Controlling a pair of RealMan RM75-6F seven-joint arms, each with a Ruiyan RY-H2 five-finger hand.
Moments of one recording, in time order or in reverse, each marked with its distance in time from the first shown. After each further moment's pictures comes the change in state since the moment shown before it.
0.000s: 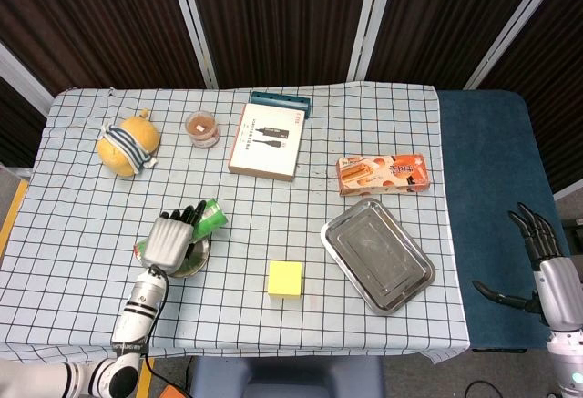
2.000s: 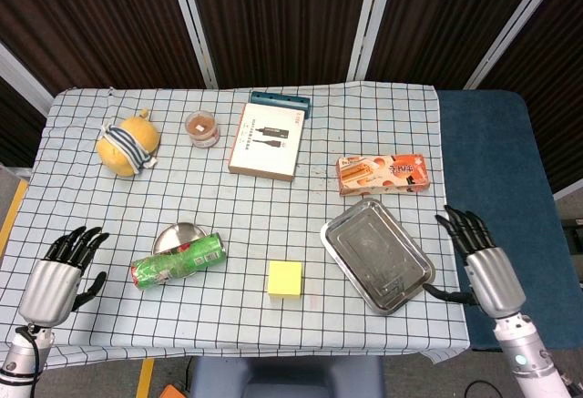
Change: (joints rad) left arm 0.411 0.265 0.108 0.241 0.541 0.333 -0.714; right arm 0.131 -0.042 -0.016 -0.150 -0.061 -0.212 -0.338
